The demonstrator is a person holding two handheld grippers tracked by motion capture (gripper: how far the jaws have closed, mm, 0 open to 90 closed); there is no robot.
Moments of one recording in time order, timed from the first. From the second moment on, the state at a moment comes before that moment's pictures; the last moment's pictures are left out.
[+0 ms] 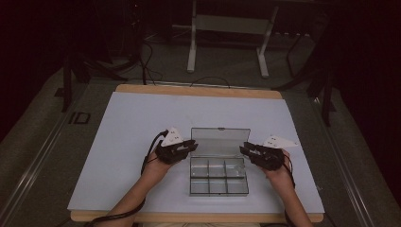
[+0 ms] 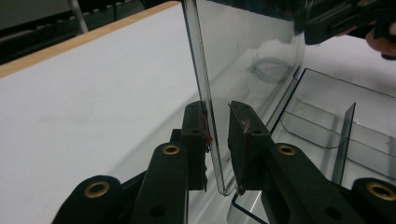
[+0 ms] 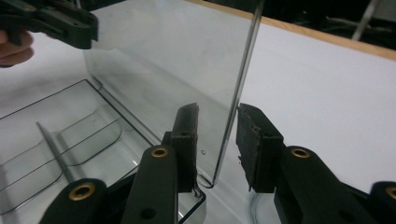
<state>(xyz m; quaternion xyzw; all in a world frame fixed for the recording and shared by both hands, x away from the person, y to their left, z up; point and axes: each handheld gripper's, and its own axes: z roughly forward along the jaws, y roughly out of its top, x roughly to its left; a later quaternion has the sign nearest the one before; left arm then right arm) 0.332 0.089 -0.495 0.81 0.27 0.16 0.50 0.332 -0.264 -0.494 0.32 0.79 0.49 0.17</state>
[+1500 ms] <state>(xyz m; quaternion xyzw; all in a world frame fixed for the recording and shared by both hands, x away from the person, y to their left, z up) 0.346 0.084 -0.507 0.80 0.34 0.12 0.47 0.350 -0.248 -0.499 0.44 0.76 0.47 0.12</state>
